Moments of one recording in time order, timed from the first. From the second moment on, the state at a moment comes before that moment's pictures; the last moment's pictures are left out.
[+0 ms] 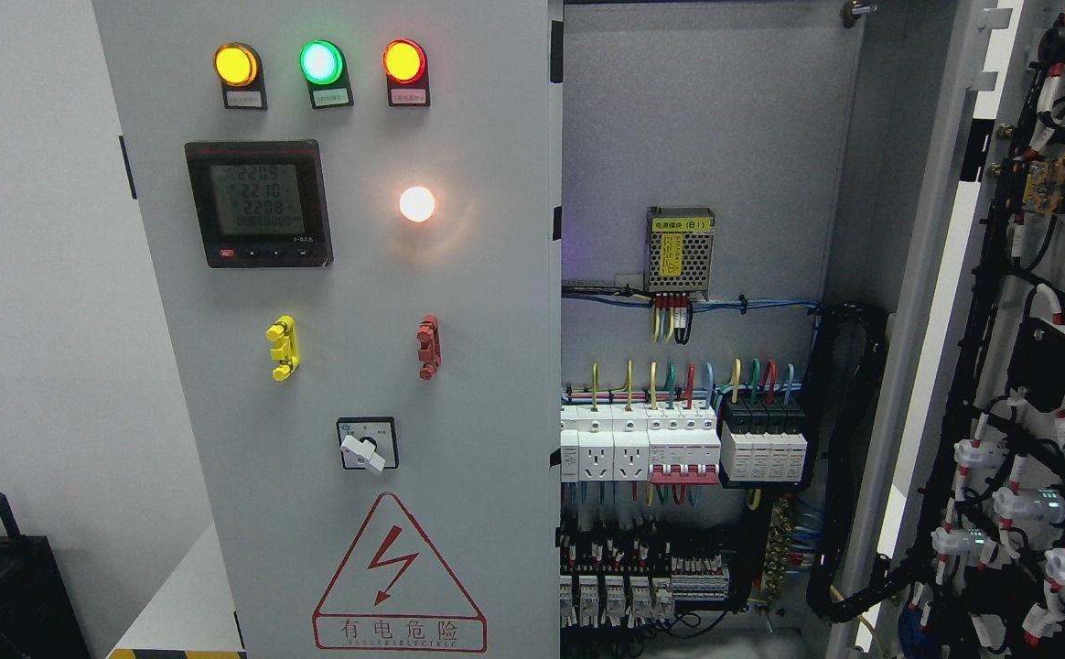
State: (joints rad) left arm -0.03 0.10 -0.41 -0.14 0.11 -0.23 -0.32; right arm 0.26 0.08 0.07 -0.61 -0.05 -0.12 0.03
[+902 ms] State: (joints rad) left arm -0.04 0.06 -0.21 -0.04 -0.07 -0.23 -0.31; right arm 0.40 0.06 0.11 -0.93 -0.05 -0.24 0.03
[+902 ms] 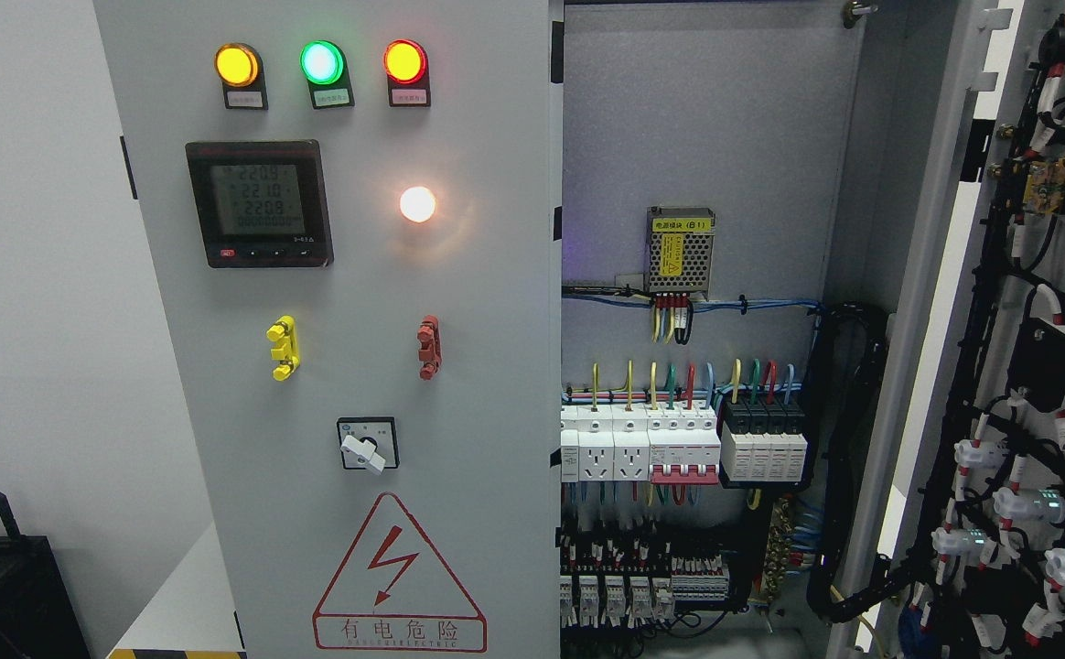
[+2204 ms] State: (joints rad) left arm -0.04 0.02 0.26 0.03 -0.71 -0.24 -0.31; right arm 0.64 0.02 0.19 -1.41 -0.05 -0.33 0.03
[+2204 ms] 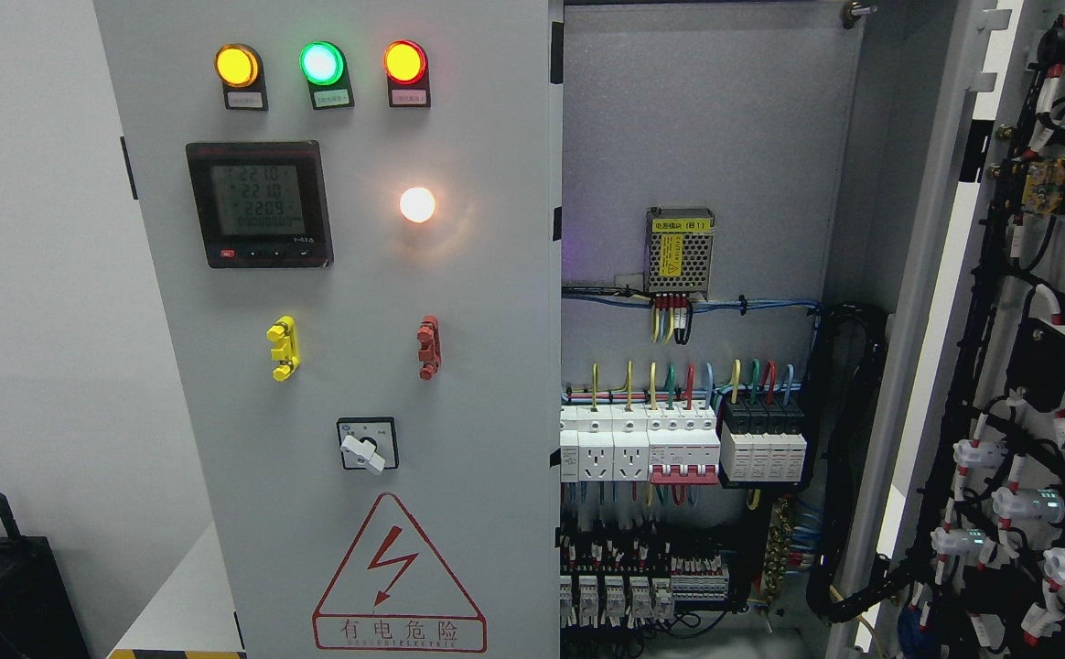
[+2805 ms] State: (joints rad) left arm -0.04 0.01 0.34 0.05 -0.65 -0.24 -0.32; right arm 0.70 0.01 0.21 -1.61 -0.05 -0.36 0.03
